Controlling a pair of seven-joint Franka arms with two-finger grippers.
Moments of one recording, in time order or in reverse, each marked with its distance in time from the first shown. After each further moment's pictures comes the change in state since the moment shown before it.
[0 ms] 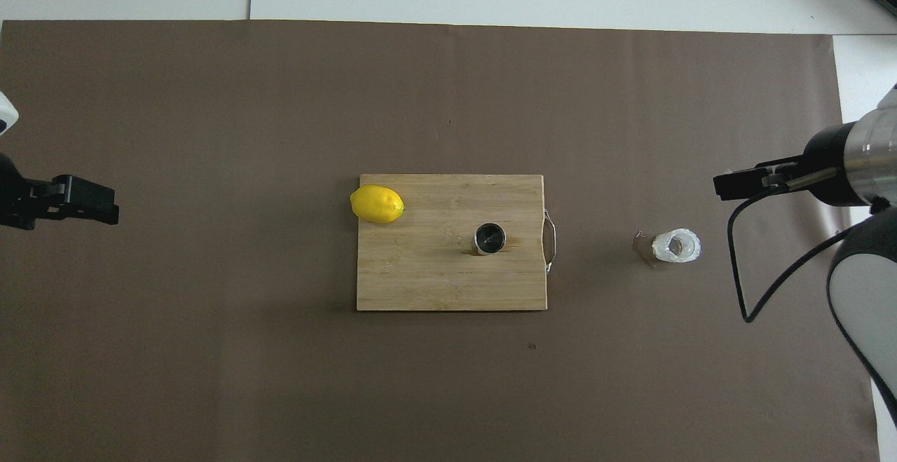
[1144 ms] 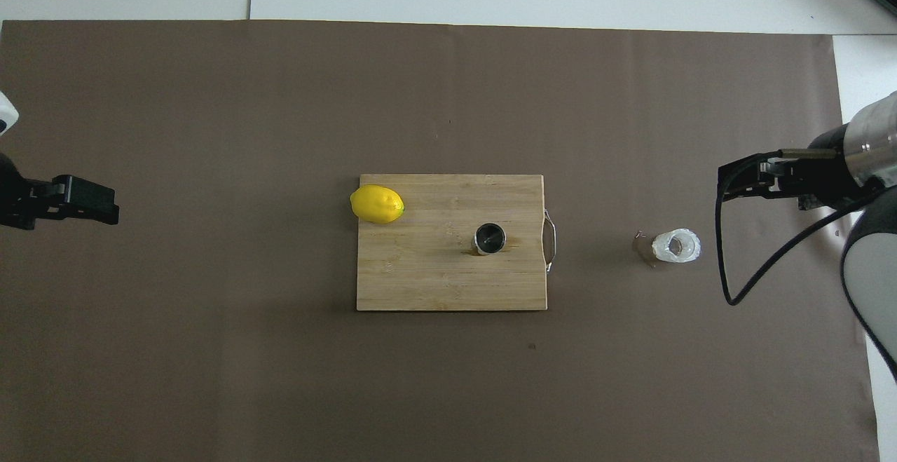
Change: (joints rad) left arm 0.000 0.000 0.000 0.000 0.000 0.000 0.000; right arm 0.008 0.048 -0.001 0.096 -0.012 -0.184 0.248
